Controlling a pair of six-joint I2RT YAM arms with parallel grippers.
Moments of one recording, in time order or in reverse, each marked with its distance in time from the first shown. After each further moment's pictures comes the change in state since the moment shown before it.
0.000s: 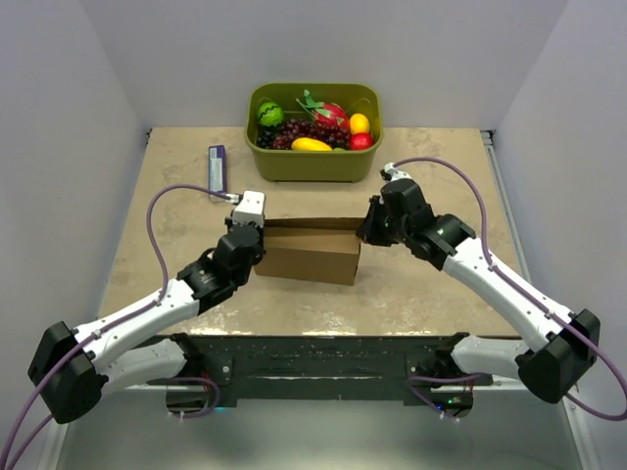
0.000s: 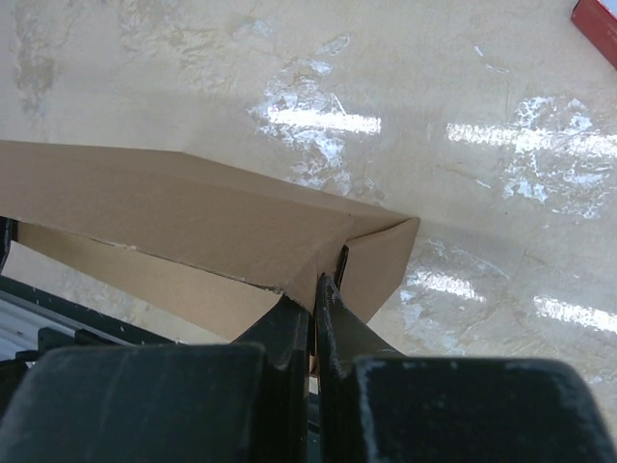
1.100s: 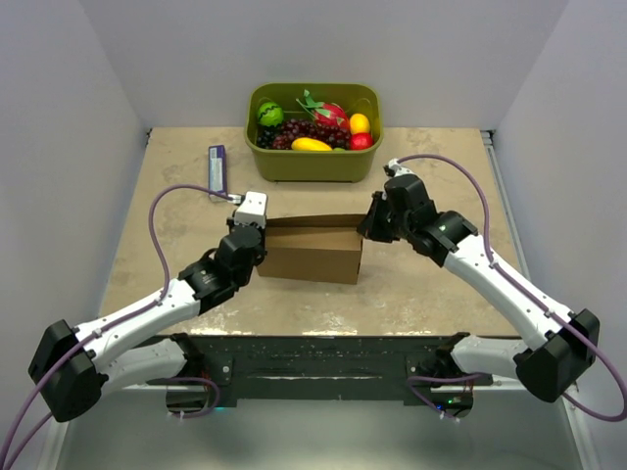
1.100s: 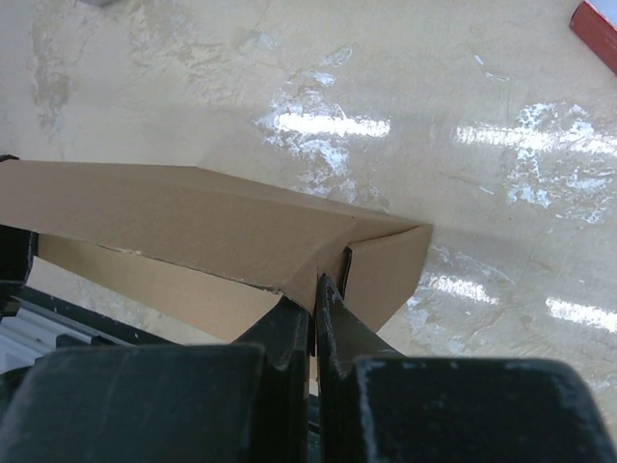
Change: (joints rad) left arm -0.011 0.004 0.000 0.002 -0.004 0.009; right arm -0.023 -0.003 0.008 0.010 -0.017 0.014
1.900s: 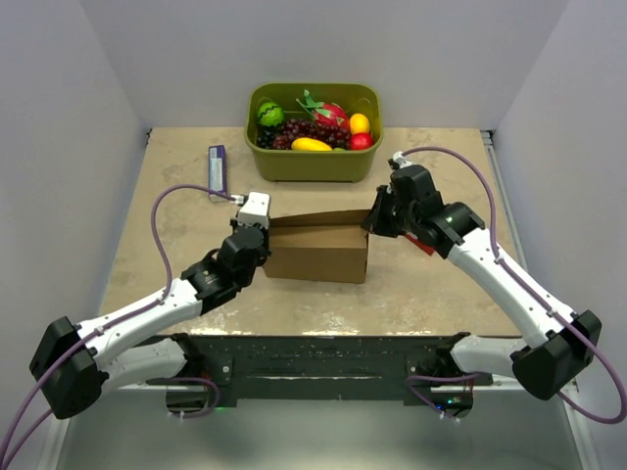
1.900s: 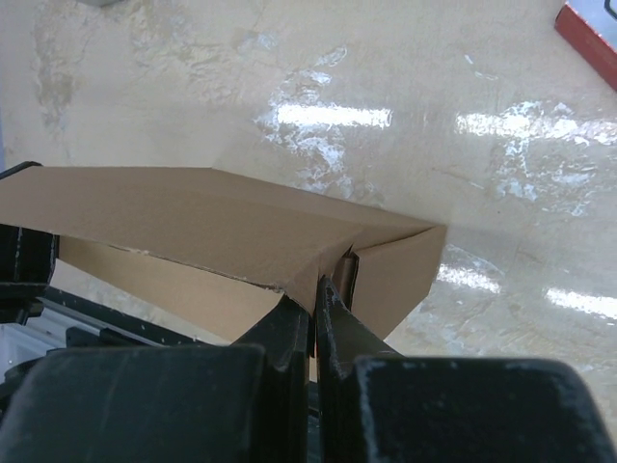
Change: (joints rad) left arm -0.023 0.015 0.003 0.021 0.000 -0.011; right arm -0.051 0.019 0.076 -0.084 -0.043 -0.019
